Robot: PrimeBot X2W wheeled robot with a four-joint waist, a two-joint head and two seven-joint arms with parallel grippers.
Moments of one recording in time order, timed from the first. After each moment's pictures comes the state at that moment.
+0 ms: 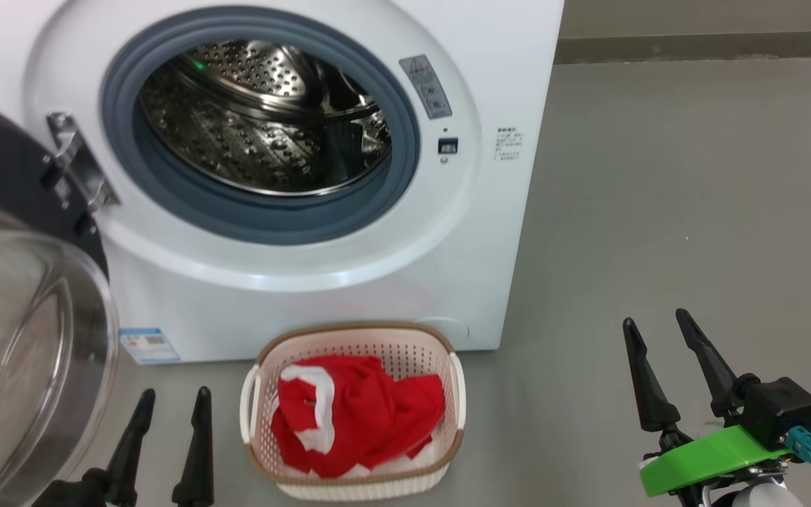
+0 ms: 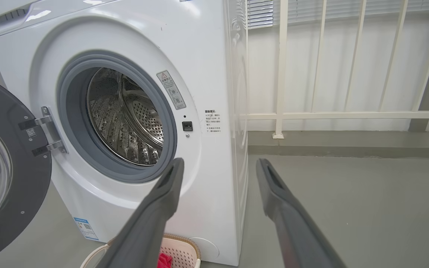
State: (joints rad) left arm 0.02 0.07 0.03 0.14 -0.30 -0.13 -0.25; right arm -0.04 -0.05 0.01 0.19 0.26 0.12 -0.26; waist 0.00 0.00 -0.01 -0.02
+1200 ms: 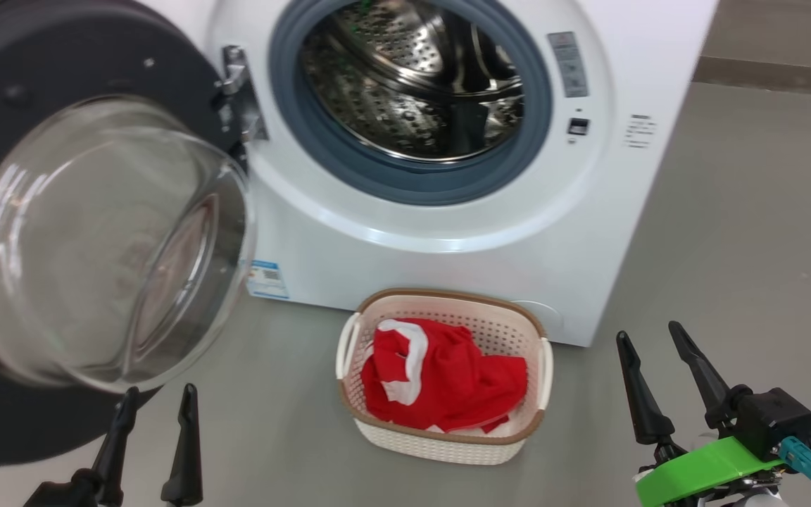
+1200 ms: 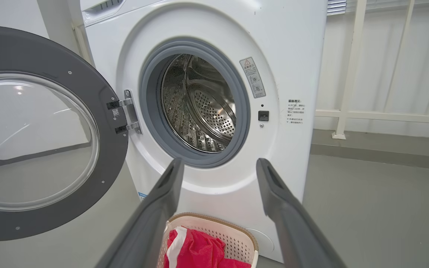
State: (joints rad) left arm 0.02 0.05 0.08 0.13 -0.25 -0.12 -0.25; right arm -0.02 -0.05 0.02 0.19 0.26 0.12 -0.26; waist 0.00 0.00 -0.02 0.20
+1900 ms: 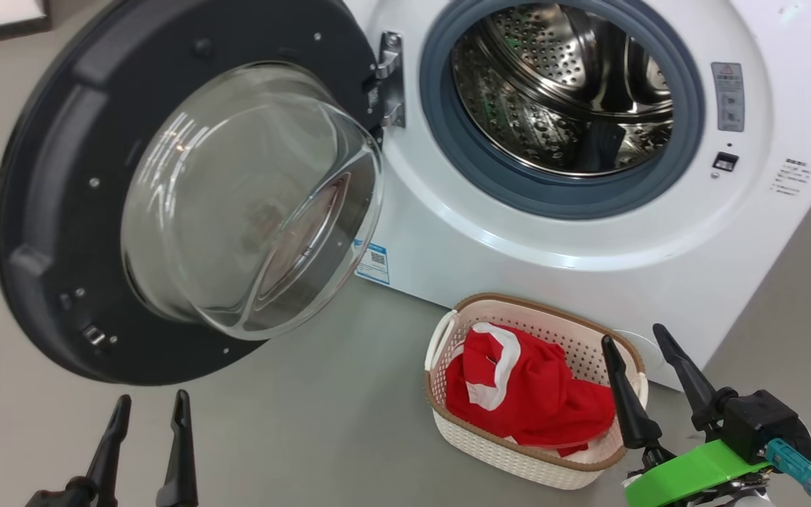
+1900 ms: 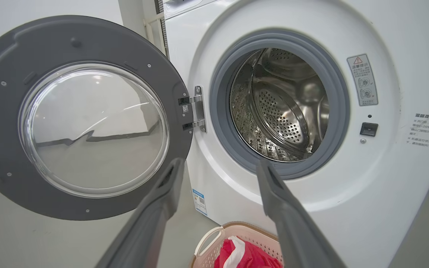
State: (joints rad) left arm 0.04 0.04 0.09 0.12 -0.24 -0.10 -0.25; right arm -0.02 -0.05 0.05 0.19 0.26 0.12 -0.26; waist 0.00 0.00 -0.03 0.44
